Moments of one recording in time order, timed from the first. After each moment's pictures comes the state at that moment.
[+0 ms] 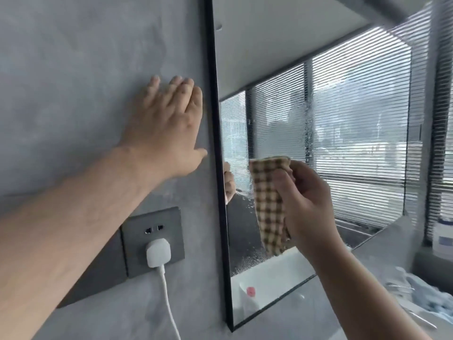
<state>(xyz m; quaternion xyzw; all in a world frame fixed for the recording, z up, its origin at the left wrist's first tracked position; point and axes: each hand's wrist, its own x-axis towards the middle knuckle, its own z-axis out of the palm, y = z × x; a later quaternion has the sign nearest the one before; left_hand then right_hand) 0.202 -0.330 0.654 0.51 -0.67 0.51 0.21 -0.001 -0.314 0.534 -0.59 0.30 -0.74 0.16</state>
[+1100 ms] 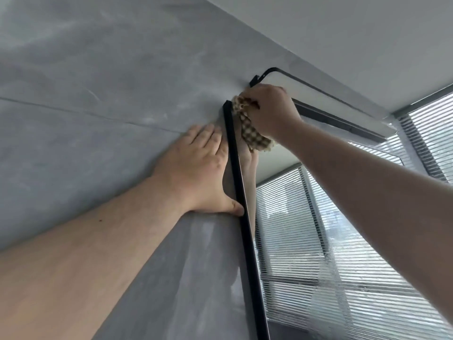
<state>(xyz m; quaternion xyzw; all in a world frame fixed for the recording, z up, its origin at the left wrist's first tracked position) 0.205 -0.377 0.828 0.44 -0.62 0.62 0.20 0.022 -0.396 0.914 -0.60 0.34 -0.58 -0.44</state>
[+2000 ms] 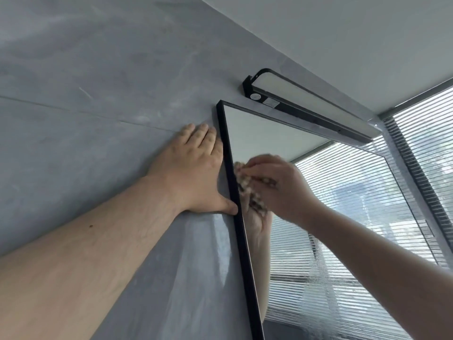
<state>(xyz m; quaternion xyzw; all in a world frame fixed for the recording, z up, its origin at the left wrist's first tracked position) 0.204 -0.376 0.827 0.46 -0.63 0.60 0.18 0.008 -0.415 0.776 -0.69 0.21 -0.61 -0.33</state>
